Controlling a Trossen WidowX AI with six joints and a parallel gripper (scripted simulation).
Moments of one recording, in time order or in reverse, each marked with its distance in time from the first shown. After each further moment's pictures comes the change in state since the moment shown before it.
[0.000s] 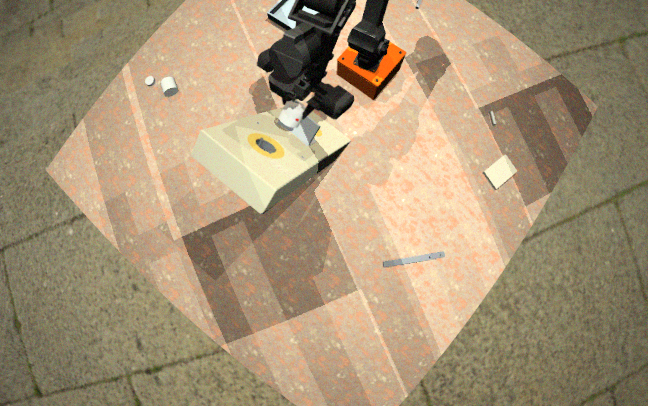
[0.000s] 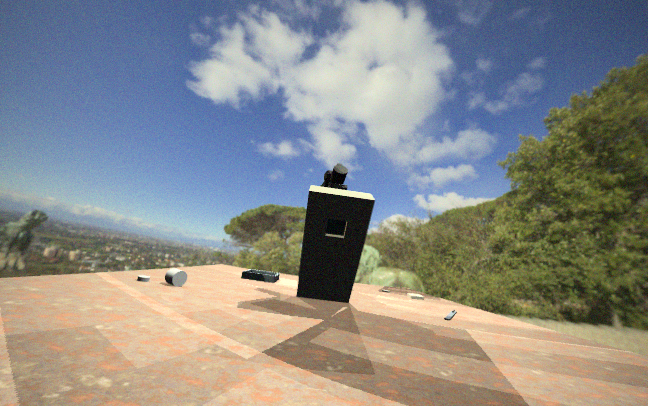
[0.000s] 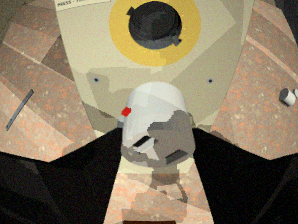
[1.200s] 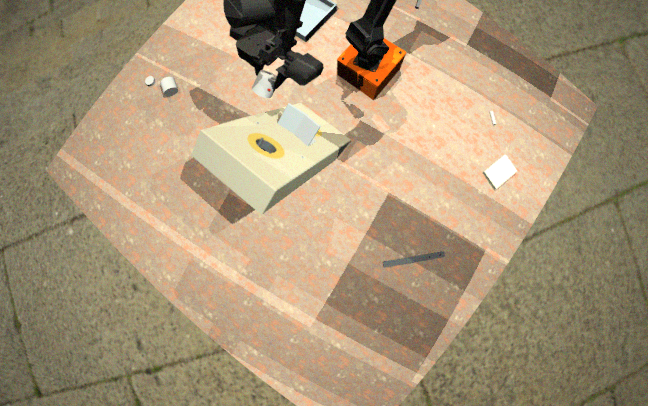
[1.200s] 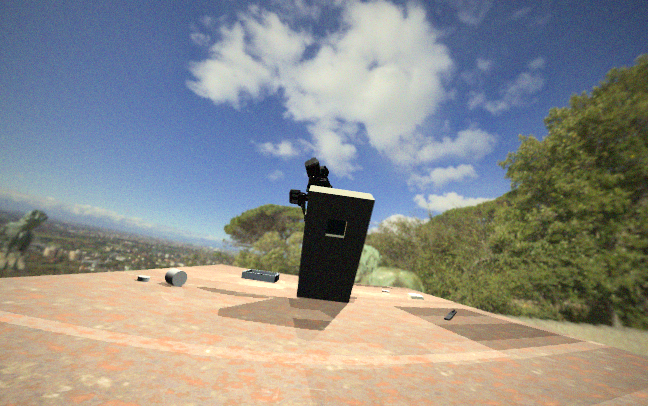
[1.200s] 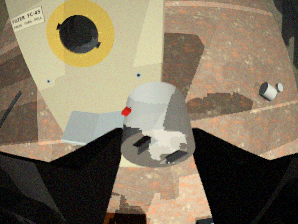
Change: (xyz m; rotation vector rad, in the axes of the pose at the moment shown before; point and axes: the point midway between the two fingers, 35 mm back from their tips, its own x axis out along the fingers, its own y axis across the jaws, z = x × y) arm -0.022 -0.078 -0.001 0.009 0.002 -0.014
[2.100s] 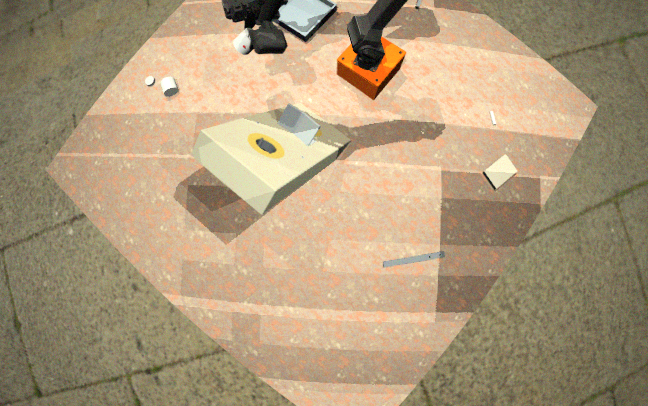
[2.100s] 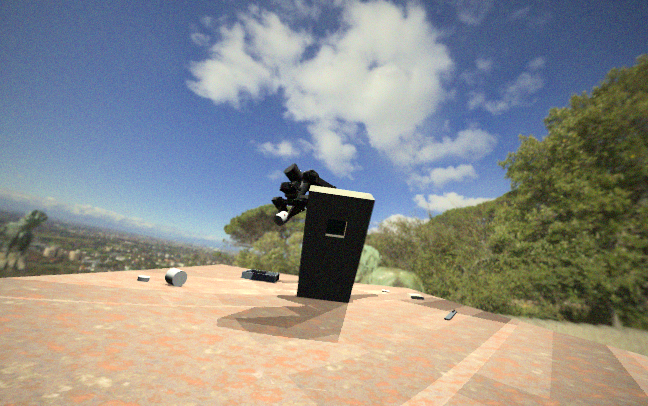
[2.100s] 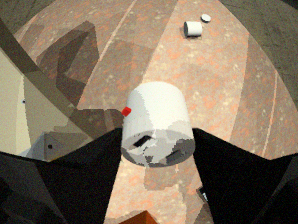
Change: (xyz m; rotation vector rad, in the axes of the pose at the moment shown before) arm -0.014 -0.099 -0.053 0.504 0.011 -0.280
